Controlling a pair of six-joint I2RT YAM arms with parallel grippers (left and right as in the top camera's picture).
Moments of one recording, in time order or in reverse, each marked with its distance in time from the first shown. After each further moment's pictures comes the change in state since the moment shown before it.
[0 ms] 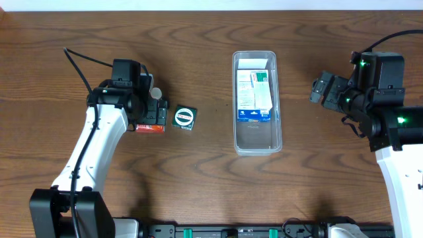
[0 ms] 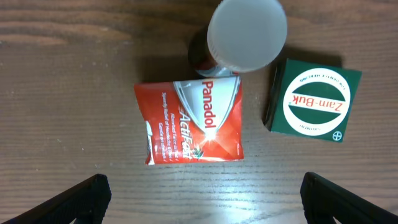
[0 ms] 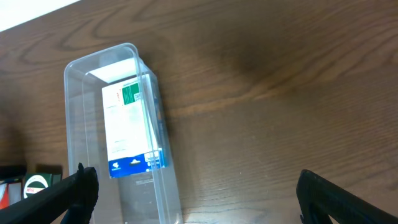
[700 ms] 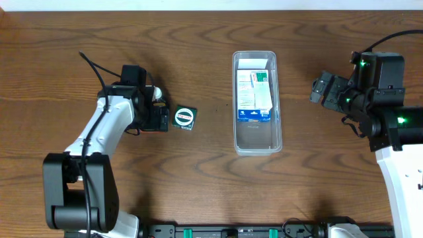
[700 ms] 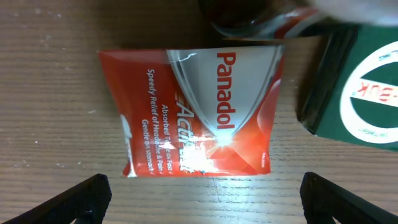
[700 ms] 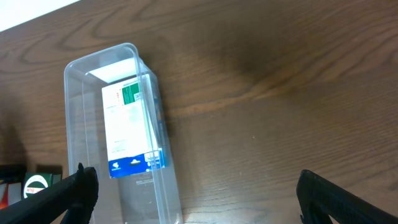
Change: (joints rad) left arm 0.012 0.150 -0.031 0.024 0.000 -0.038; right arm 0.000 0.000 0.000 0.000 0.000 0.000
